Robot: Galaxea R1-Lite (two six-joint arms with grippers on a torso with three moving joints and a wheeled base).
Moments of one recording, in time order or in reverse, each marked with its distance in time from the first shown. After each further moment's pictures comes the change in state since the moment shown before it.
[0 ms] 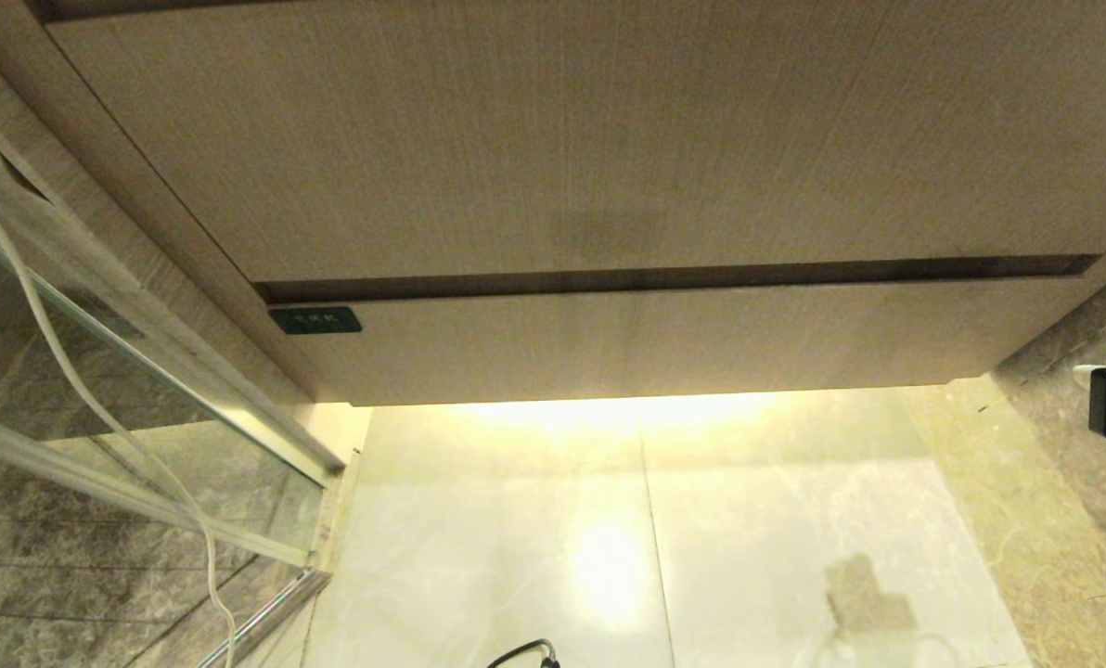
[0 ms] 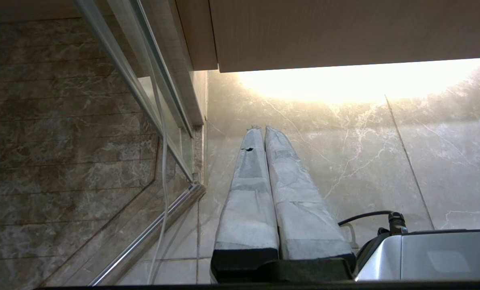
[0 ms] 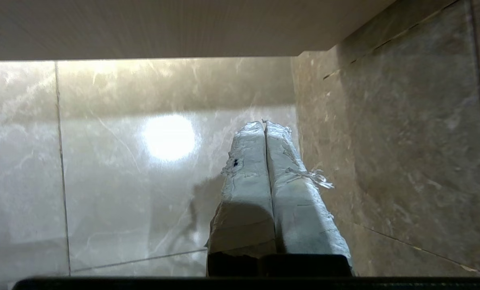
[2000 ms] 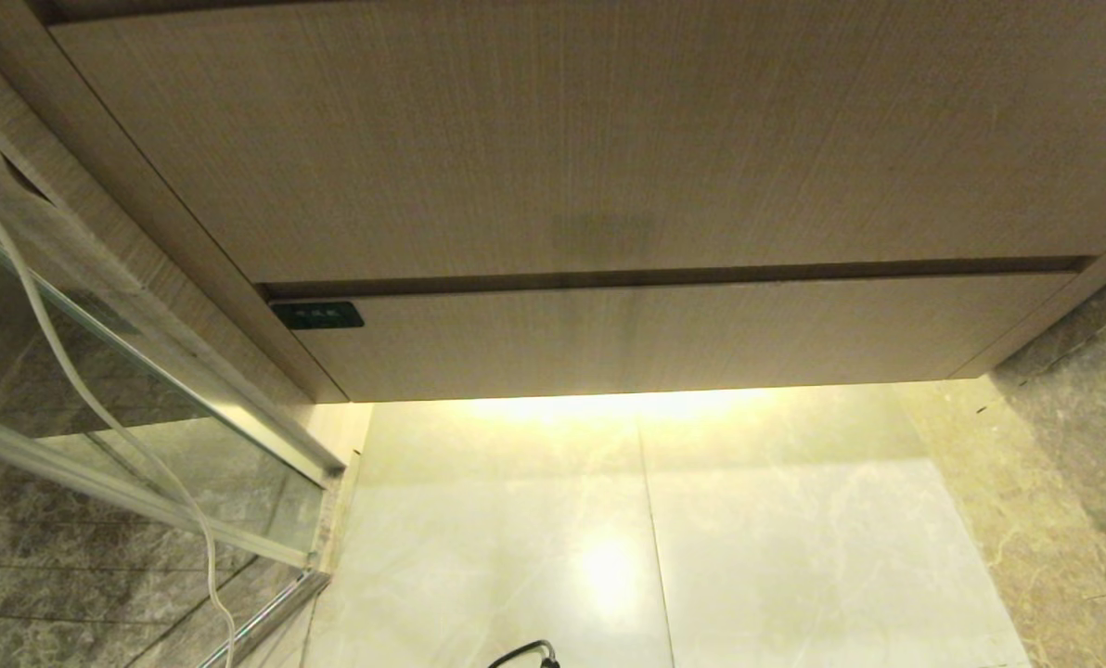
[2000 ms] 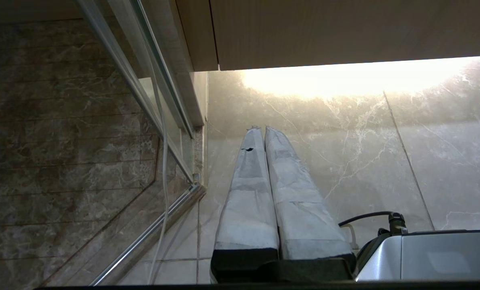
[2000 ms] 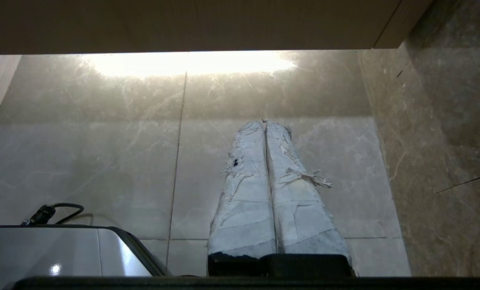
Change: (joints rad) left arm 0.000 0.000 0.000 -0.001 0.000 0.001; right arm 0.328 -1.400 0.633 0.447 -0.054 0.209
